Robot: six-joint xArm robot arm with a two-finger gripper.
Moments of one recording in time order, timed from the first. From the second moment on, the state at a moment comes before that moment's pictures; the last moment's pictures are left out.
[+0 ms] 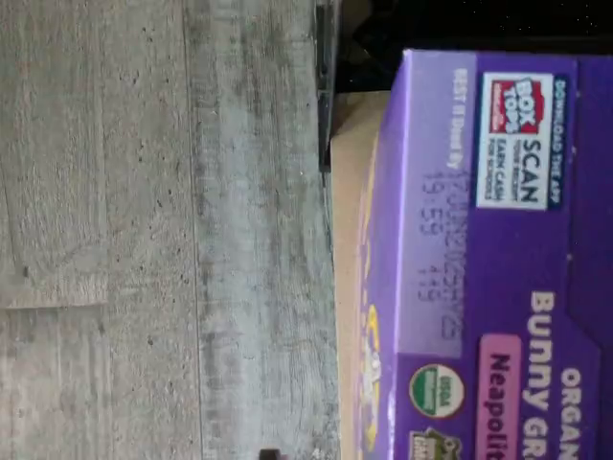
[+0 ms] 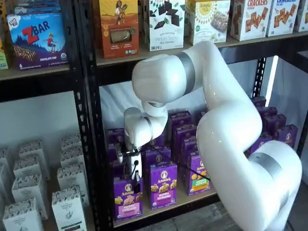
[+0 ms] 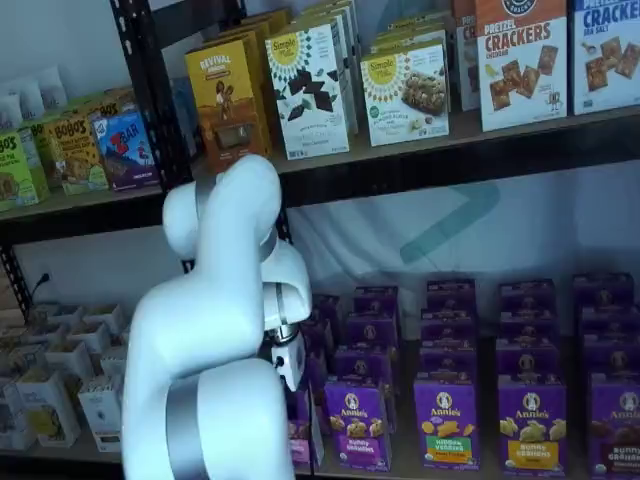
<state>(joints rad) 0.37 1.04 -1.54 0.03 0.50 -1.22</state>
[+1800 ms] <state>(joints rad) 0.37 1.04 -1.56 0.02 0.53 -1.21</state>
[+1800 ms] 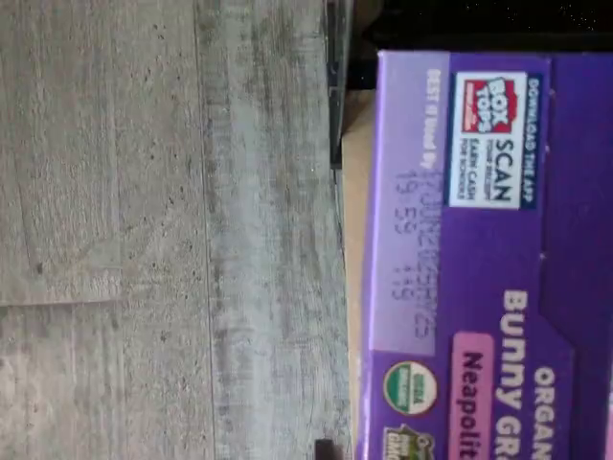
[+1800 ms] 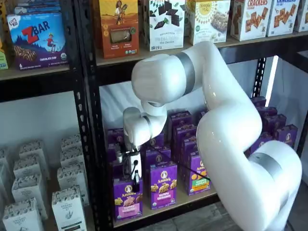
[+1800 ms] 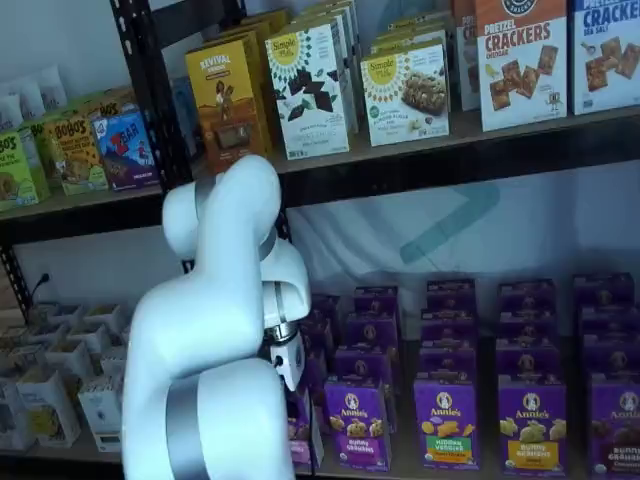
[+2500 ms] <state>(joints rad) 0.37 1.04 -1.55 0.02 0.53 -1.21</state>
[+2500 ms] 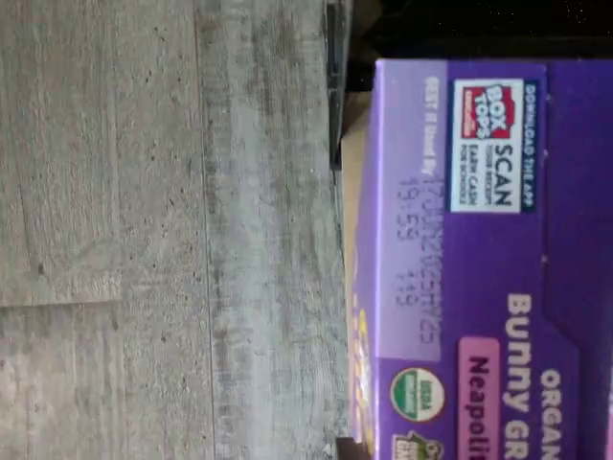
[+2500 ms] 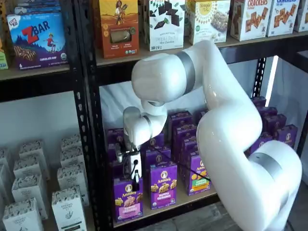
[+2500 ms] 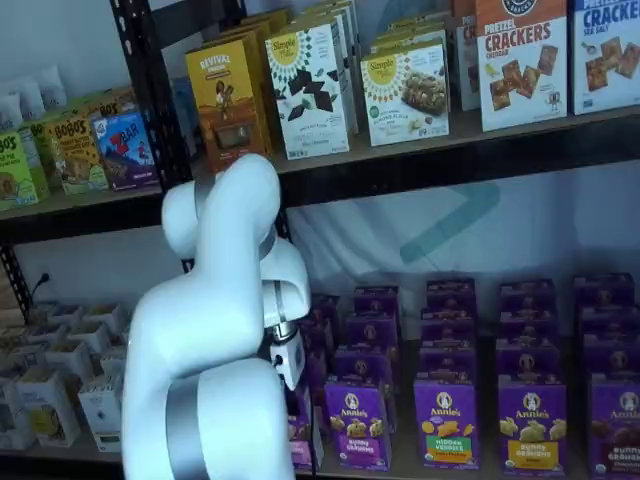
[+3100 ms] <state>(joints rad) 0.37 0.95 -1.41 0.02 0.47 -1.21</state>
